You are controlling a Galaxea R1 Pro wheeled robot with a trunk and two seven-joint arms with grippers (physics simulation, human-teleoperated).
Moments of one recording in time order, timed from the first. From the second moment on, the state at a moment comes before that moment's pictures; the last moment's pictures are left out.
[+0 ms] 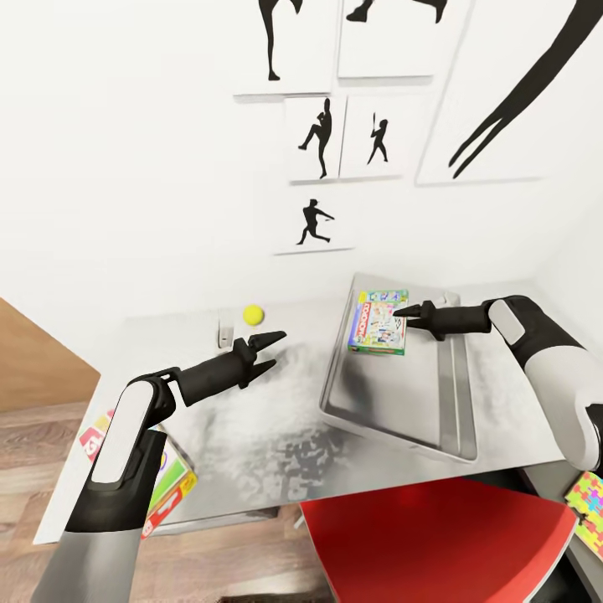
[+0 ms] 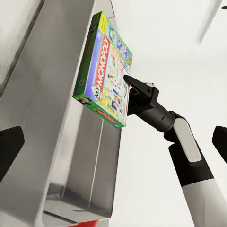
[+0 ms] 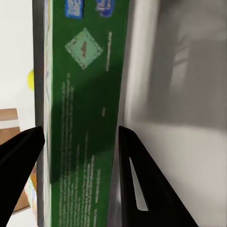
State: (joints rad) left arm -0.61 -0.05 -0.01 -1.55 1.46 0.99 0.24; right arm -1.34 -0.31 0.03 -0.37 -0.45 1.04 0.68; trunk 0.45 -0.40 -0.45
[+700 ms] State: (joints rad) left arm -0.61 -0.05 -0.01 -1.55 1.46 0.99 0.24; right arm -1.34 -0.31 0.03 -0.37 -0.45 1.04 0.68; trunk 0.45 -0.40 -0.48
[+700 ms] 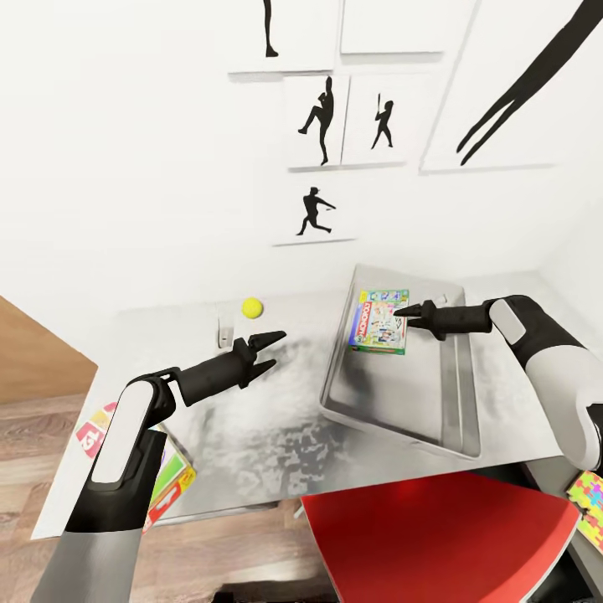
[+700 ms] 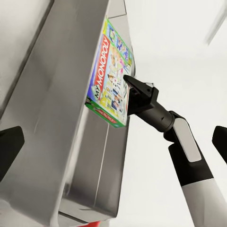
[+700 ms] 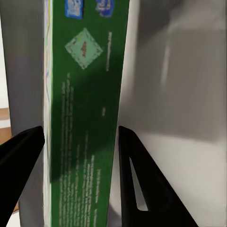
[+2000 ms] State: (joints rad) left arm -0.61 -0.06 -0.01 -1.55 1.46 0.99 0.24; right arm -1.34 -0.31 0.03 -0.35 -0.45 1.04 0.68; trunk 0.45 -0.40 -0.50
